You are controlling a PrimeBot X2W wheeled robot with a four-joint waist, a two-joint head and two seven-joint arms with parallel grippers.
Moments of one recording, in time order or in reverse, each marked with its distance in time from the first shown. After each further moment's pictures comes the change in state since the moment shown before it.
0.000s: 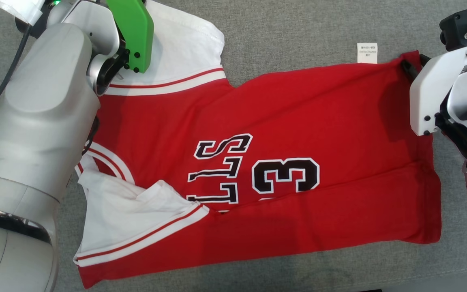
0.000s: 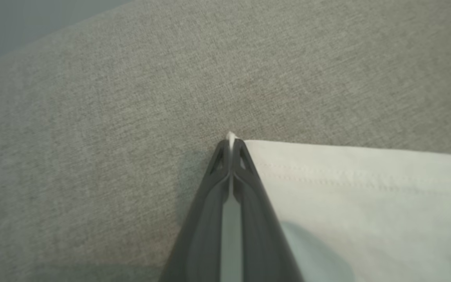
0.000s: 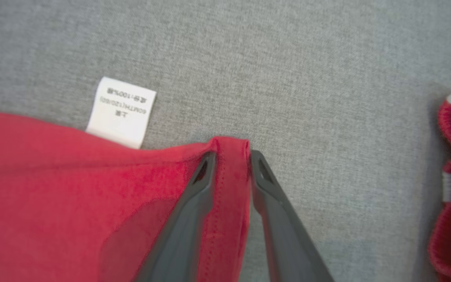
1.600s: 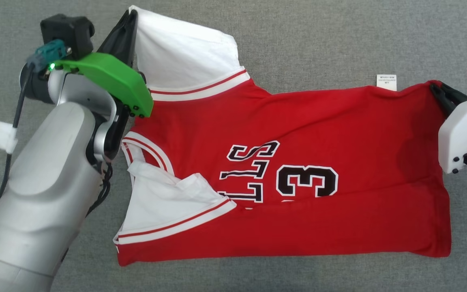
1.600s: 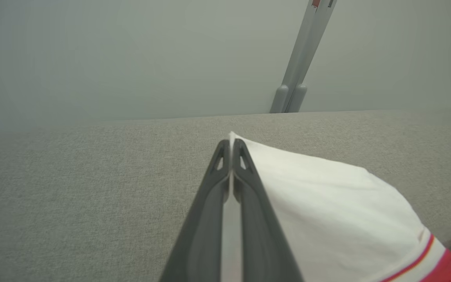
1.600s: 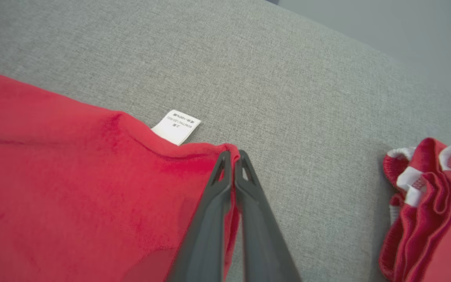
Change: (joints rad) left arm 0.329 0.102 0.090 -0.422 -0.116 0.215 -0.410; right arm 0.186 -0.200 0.029 -0.051 0.113 0.000 -0.269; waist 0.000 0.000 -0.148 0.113
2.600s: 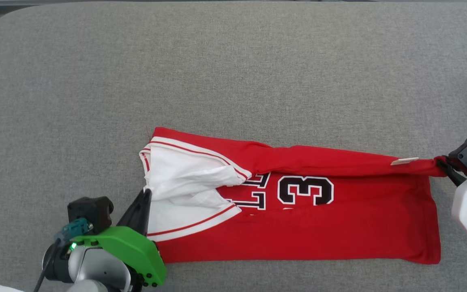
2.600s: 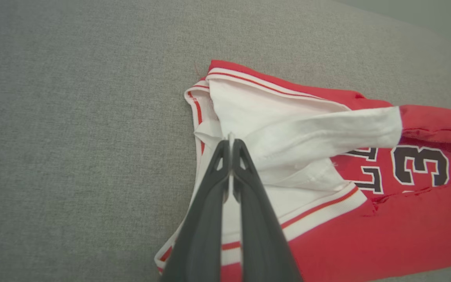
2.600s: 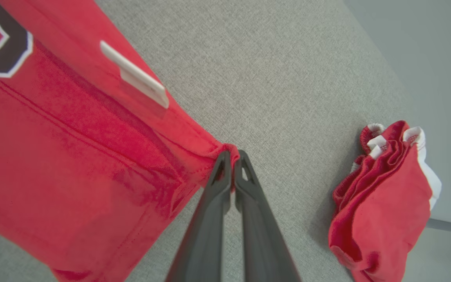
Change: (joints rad) left arm 0.728 0.233 -0.042 -0.700 -0.056 0.386 0.142; right arm 0.243 -0.373 0.228 -0.102 0.064 0.000 -0.101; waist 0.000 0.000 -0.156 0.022
